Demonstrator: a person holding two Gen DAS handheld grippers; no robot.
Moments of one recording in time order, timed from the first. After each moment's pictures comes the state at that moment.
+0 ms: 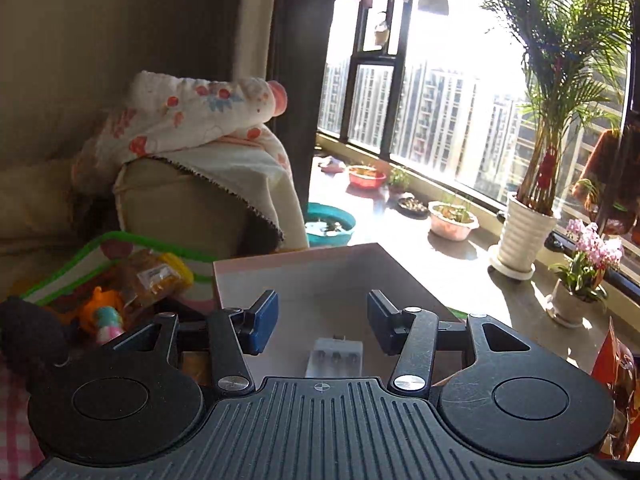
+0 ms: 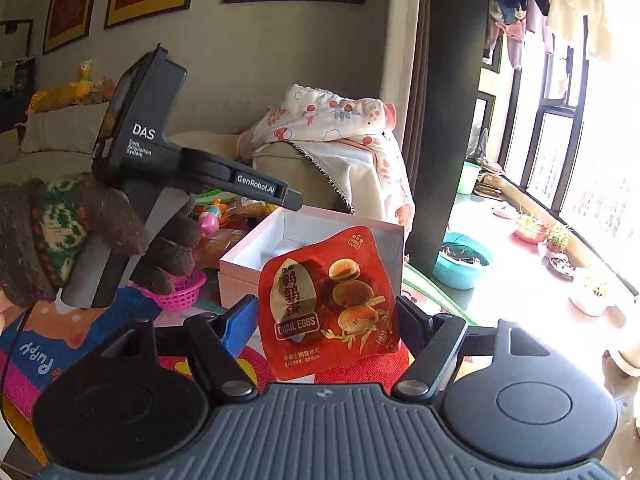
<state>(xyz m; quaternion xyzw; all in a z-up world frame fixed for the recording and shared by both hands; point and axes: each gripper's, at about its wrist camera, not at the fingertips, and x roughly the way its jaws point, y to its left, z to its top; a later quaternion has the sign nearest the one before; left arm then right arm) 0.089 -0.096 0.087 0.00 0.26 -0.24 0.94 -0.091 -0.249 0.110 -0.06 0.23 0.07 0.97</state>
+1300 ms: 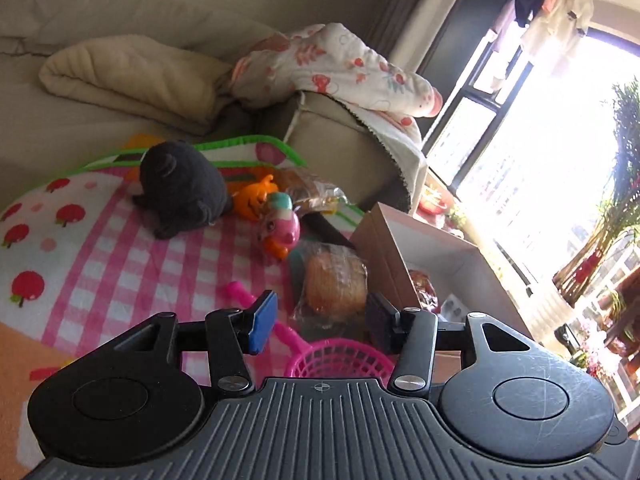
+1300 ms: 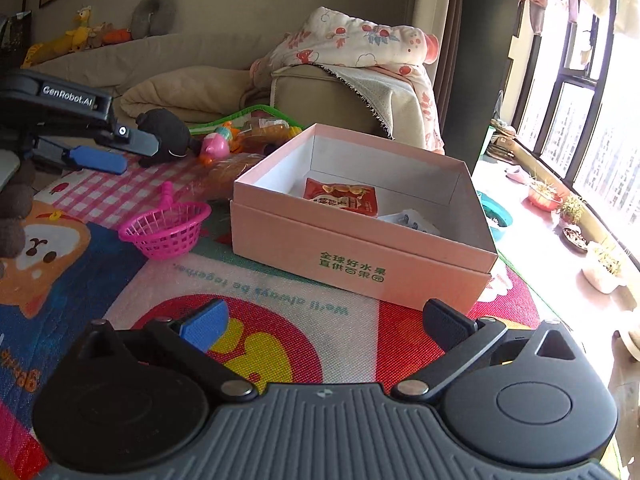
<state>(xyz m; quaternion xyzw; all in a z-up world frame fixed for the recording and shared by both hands) 0.055 0.057 0.062 -0.18 0.30 -0.14 0.93 -0.032 -0.176 0.030 -0.10 0.30 0.06 0.94</state>
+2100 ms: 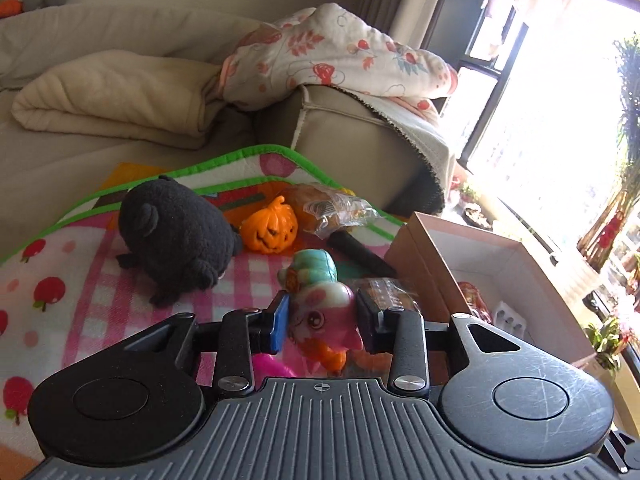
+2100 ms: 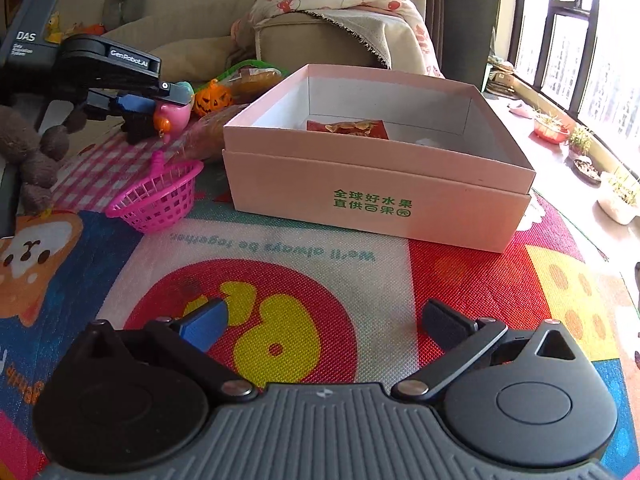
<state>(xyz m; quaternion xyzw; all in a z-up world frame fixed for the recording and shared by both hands) 0.101 0.060 0.055 -0.12 0.32 -0.15 0.93 -0.018 -0.195 0.013 -0.02 0.38 0.09 0.92</state>
